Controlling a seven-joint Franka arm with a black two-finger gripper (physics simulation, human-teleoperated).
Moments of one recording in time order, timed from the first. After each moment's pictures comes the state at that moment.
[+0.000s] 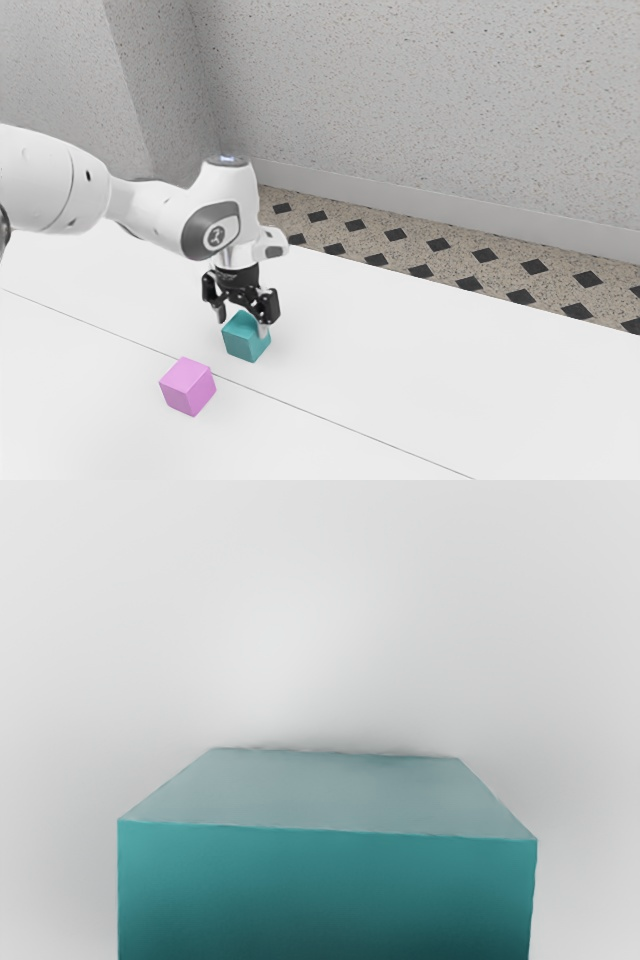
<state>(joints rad) 0.04 0.36 -0.09 -1.98 0.08 2.21 -0.14</state>
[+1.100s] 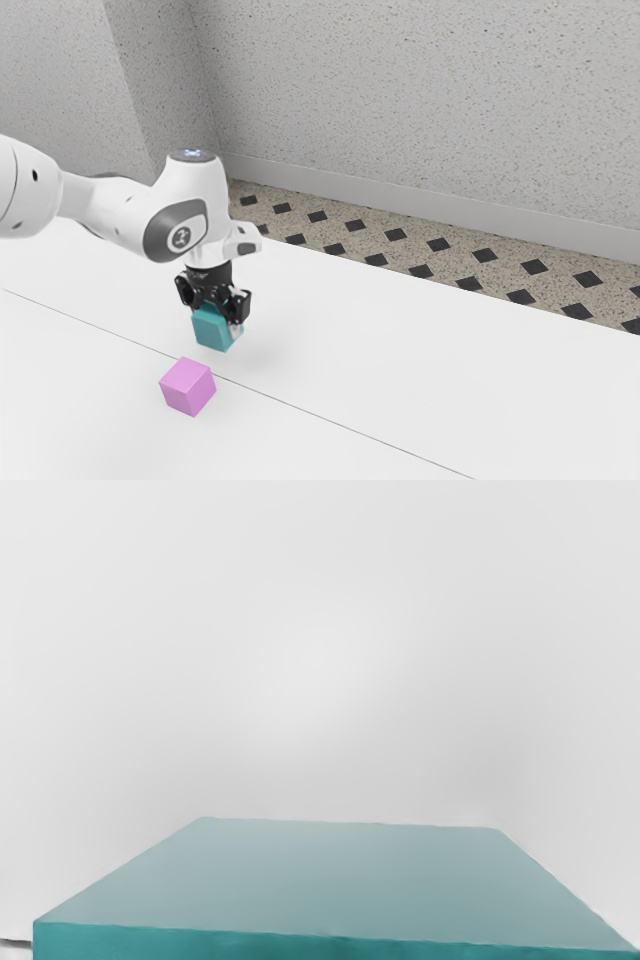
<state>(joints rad) 0.06 0.14 -0.09 -2.18 0.10 2.24 -0.14</state>
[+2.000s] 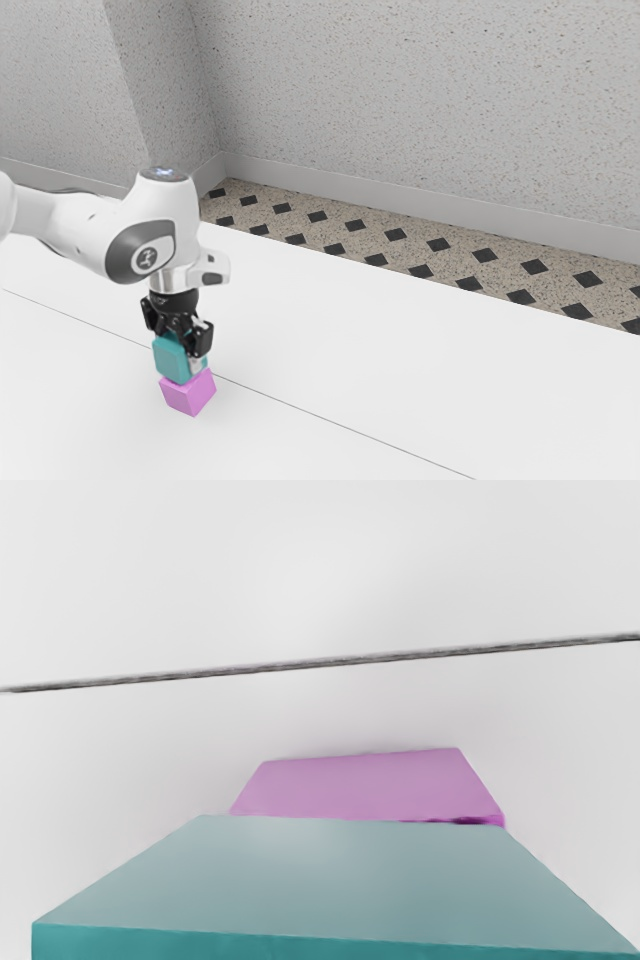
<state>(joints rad) 0.07 -0.03 -0.09 -2.39 0.10 2.18 0.01</state>
